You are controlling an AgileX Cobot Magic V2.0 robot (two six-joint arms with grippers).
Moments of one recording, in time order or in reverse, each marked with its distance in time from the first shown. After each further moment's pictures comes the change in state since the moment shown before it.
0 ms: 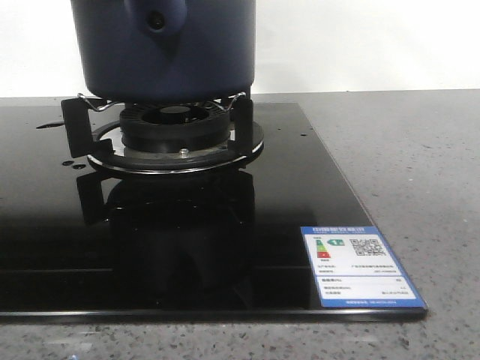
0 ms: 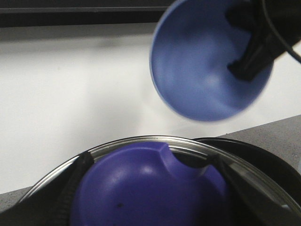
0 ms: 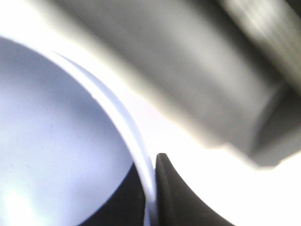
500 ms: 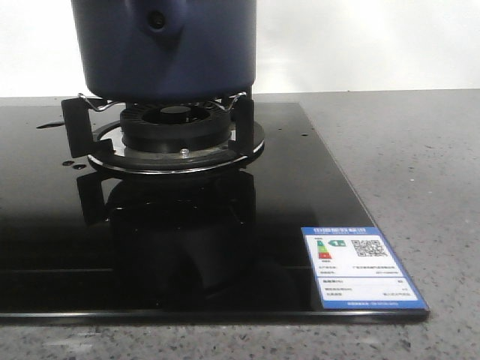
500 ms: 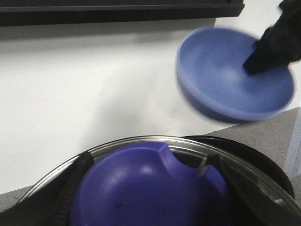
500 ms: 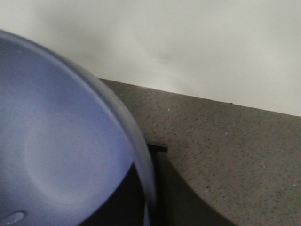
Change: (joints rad) left arm -0.058 0.003 0.000 0.002 -0.006 0.000; right arm -0.355 -0.068 -0.192 0.906 0.218 -0.120
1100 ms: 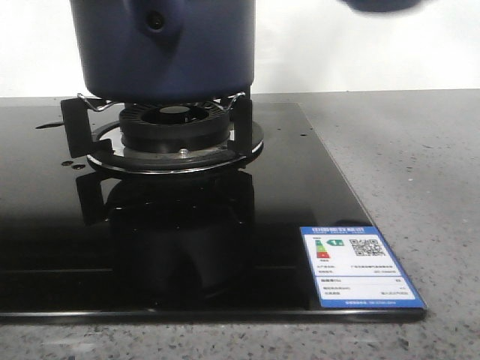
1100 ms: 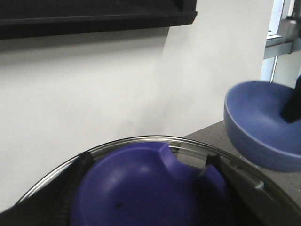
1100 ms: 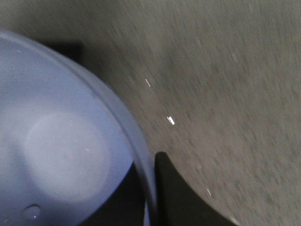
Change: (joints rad) left arm -0.112 0.202 -0.184 0.003 0.052 0.002; right arm -0.363 -0.290 0.622 0.285 0.009 -0.156
